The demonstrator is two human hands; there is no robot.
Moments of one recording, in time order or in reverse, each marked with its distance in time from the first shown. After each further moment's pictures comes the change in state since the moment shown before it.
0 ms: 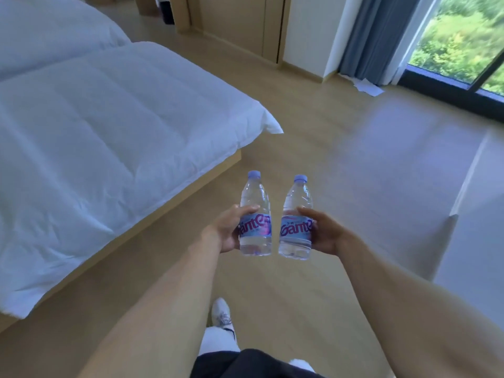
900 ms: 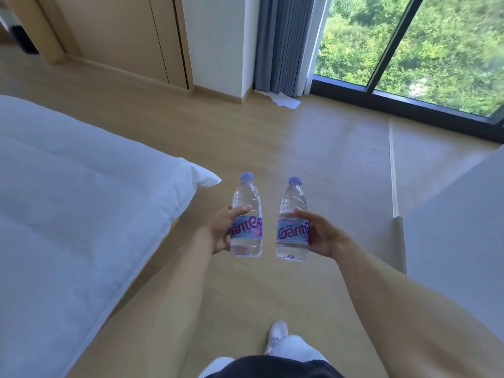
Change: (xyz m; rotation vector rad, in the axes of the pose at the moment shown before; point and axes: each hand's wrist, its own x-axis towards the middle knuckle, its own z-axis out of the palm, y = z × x) left_hand 0.320 0.292 0.058 0.266 -0.134 -0.061; right_hand 0.171 -0.280 -0.120 0.249 0.242 -0.245
